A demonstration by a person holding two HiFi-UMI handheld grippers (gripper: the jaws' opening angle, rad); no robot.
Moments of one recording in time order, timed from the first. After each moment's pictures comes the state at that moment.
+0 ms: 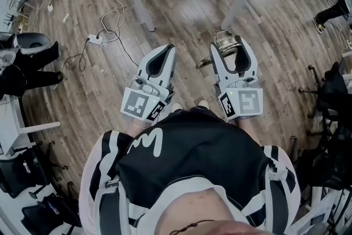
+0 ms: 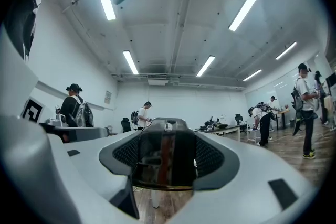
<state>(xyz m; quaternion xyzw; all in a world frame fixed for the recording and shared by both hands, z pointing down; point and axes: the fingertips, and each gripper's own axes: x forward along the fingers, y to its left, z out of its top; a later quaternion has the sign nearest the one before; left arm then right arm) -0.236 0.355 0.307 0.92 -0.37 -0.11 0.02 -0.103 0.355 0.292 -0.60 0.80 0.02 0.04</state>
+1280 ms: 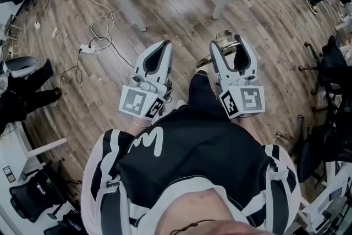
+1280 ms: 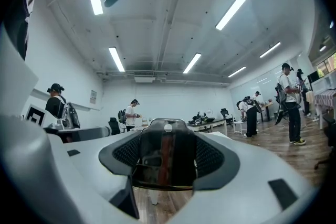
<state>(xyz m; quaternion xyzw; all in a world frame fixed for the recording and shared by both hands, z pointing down) -0.250 0.341 0.324 0.94 -0.32 -0.11 0.04 -0.109 0.367 0.319 -0.66 0.75 -0.02 0.05</state>
